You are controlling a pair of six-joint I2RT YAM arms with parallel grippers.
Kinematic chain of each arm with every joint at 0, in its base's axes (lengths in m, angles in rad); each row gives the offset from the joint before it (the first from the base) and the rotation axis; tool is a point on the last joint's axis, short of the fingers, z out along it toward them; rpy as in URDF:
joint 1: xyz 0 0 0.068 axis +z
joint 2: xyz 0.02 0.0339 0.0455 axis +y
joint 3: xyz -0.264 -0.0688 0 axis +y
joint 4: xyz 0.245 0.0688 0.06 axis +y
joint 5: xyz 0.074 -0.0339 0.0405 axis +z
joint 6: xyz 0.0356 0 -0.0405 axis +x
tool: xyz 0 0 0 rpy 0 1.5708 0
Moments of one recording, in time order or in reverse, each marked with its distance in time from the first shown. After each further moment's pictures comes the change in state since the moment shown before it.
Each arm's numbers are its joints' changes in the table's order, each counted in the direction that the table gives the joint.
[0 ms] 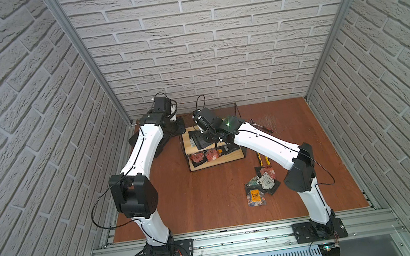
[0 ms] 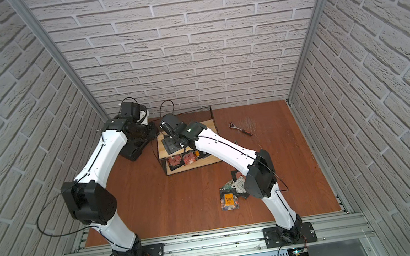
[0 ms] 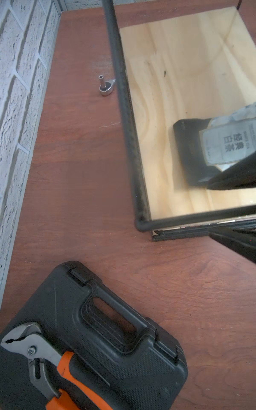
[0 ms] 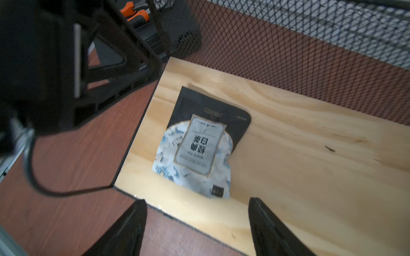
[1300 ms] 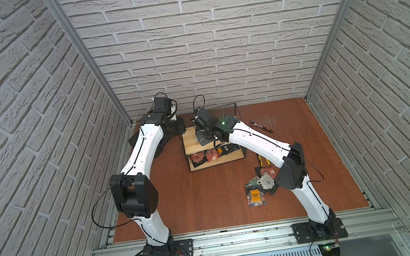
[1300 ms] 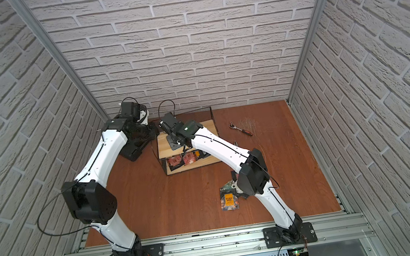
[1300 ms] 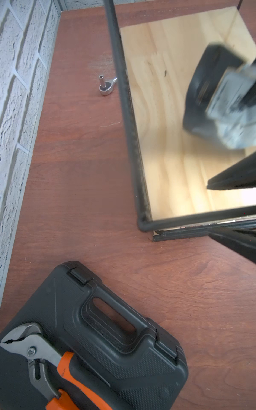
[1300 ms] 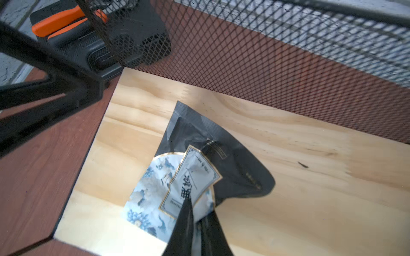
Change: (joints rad) left arm 0.000 0.005 -0.008 0.005 0.000 0.000; right arm -0.014 0.048 -0.061 0.045 -0.117 -0.001
